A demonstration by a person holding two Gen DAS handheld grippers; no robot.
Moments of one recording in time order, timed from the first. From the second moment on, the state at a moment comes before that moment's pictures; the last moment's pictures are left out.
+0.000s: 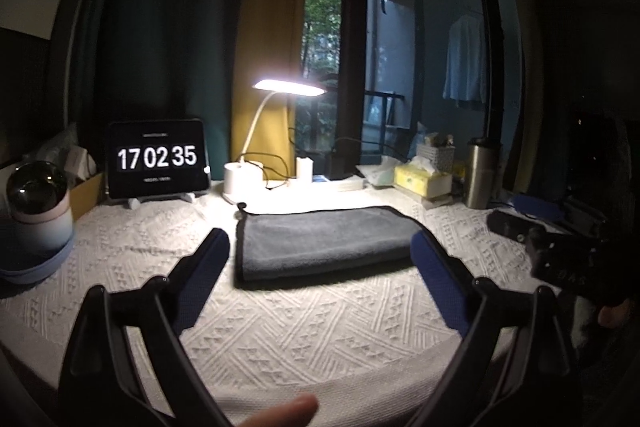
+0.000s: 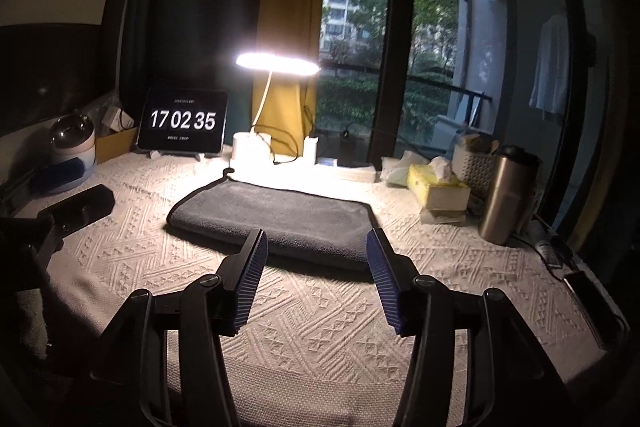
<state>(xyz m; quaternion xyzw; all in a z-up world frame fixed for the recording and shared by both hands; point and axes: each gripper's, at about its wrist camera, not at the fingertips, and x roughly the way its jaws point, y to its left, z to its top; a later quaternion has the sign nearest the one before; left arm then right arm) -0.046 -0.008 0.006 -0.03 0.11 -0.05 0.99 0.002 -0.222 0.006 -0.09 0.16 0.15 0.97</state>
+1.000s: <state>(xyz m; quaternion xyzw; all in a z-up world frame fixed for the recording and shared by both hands) -0.048 -0.007 0.008 -0.03 0.10 -0.04 0.99 -0.007 -0.223 0.004 -0.10 0.15 0.15 0.97</state>
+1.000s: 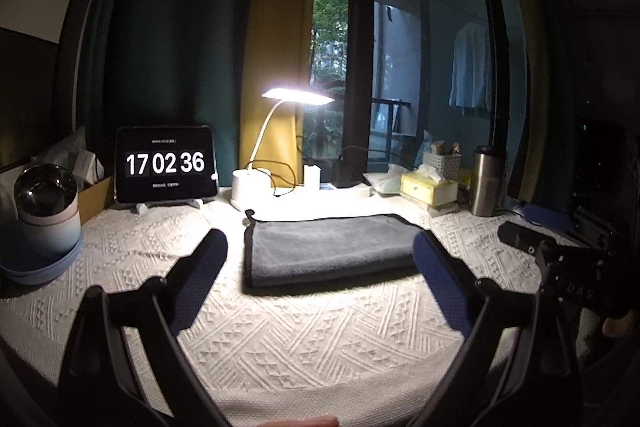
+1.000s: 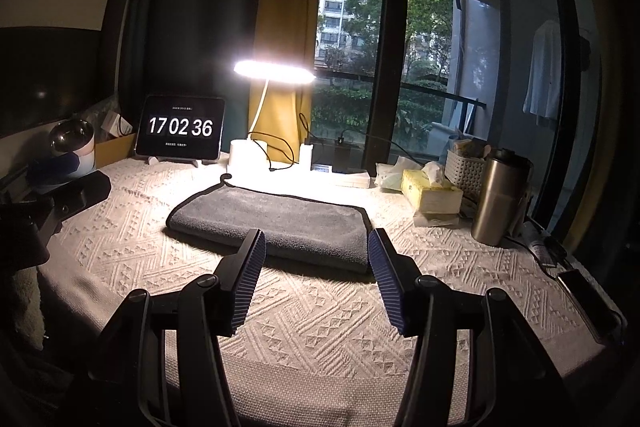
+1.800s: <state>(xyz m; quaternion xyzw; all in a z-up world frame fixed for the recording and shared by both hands) -0.047 -0.009 0.006 -0.03 0.11 -0.04 0.99 -0.007 -0.224 0.003 -0.09 0.15 0.15 0.97</state>
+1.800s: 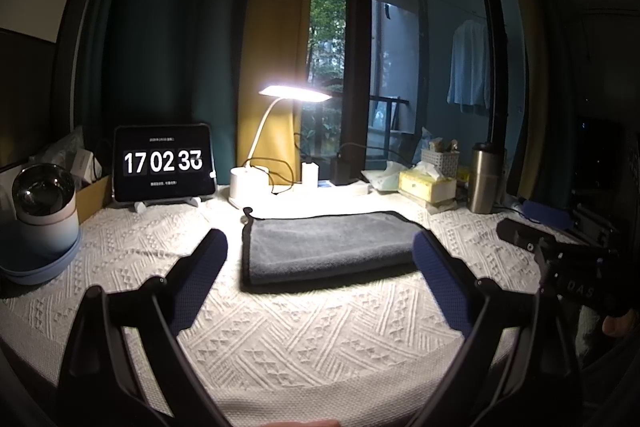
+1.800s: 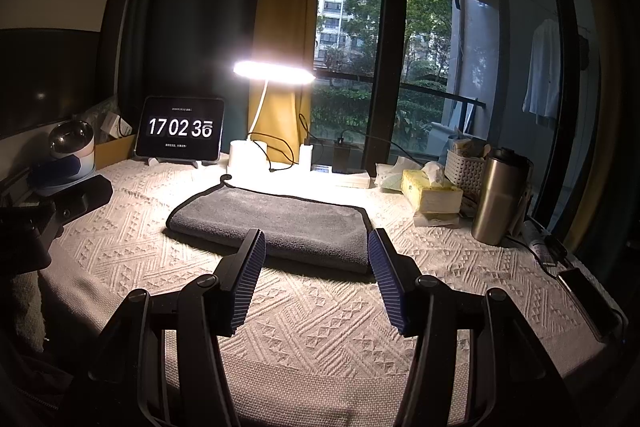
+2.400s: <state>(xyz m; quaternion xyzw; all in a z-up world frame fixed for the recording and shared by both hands) -0.047 -0.010 0.006 -0.03 0.11 -0.04 0.99 -0.007 -0.223 0.004 -0.09 0.15 0.15 0.97</state>
